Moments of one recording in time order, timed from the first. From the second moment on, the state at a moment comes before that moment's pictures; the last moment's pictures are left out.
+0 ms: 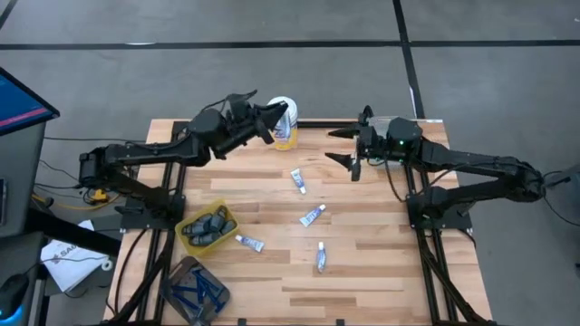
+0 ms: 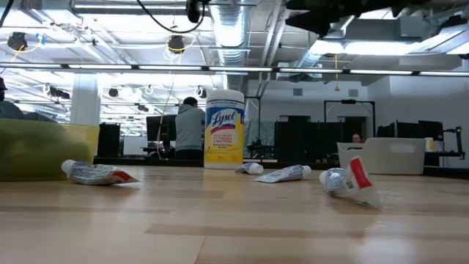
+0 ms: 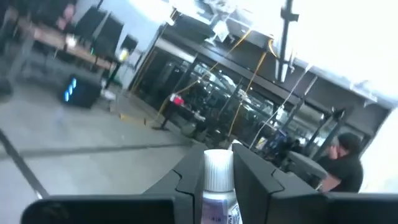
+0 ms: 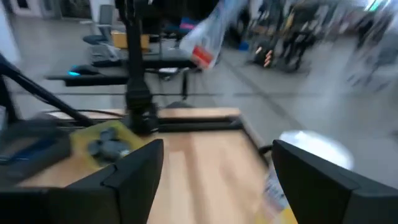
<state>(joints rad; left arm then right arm) 0.23 1.34 1.10 0.50 -0.31 -0.51 -0.28 1.03 0.83 0.10 -0.11 -0.09</state>
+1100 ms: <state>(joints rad) 0.17 1.59 1.10 0.87 -0.54 -1.16 -0.08 1.15 0.83 0.38 0.38 -0.80</state>
